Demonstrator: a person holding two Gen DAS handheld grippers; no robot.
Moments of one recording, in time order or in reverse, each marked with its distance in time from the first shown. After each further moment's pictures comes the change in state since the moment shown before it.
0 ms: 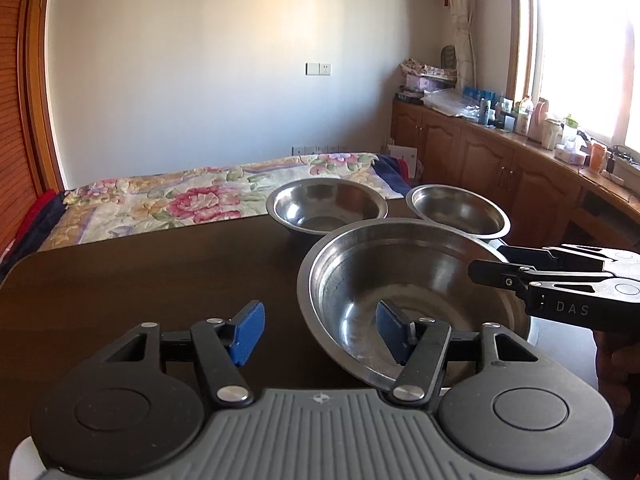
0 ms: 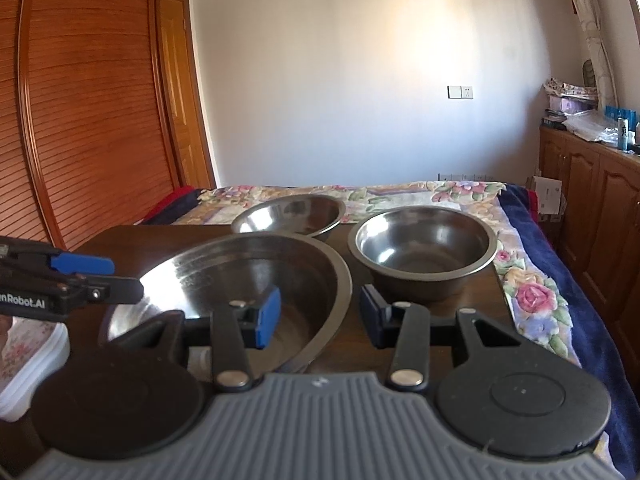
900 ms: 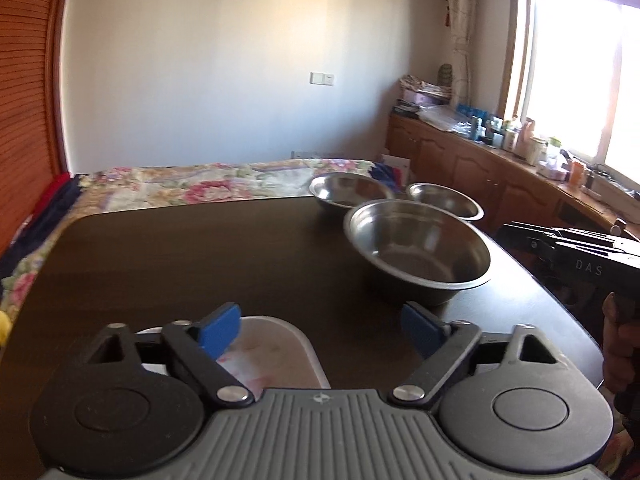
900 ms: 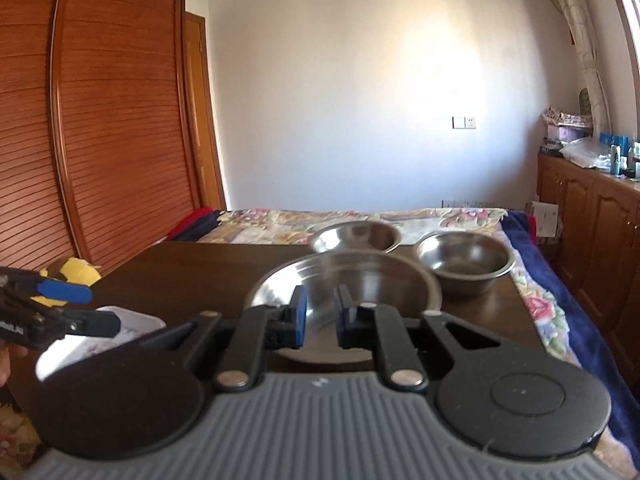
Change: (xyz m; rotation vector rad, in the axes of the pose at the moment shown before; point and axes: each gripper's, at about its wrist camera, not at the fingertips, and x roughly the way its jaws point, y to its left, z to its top) left arm -0.101 0.050 -0.041 -0.051 -0.025 -0.053; right arm -0.072 0.076 -0.003 -0.022 -0.090 -0.023
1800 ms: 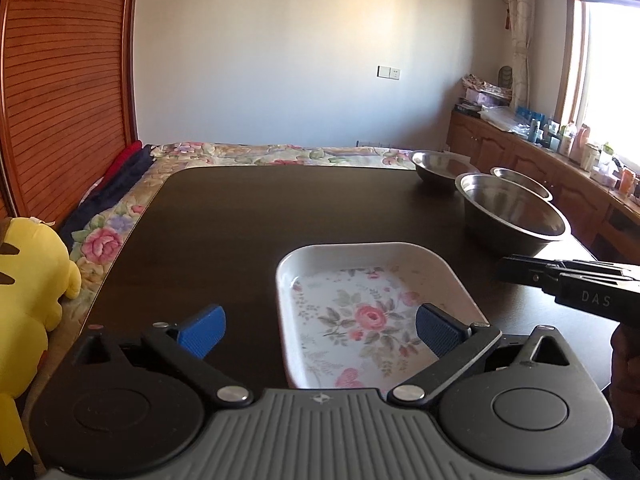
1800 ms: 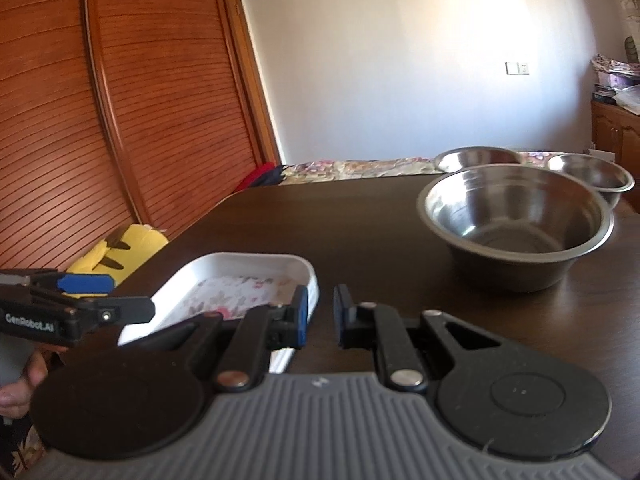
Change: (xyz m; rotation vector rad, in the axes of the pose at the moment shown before) left arm -0.058 0.081 -0.053 -0.073 0.016 0.163; right arm 0.028 0.106 -0.035 0.065 0.135 0.144
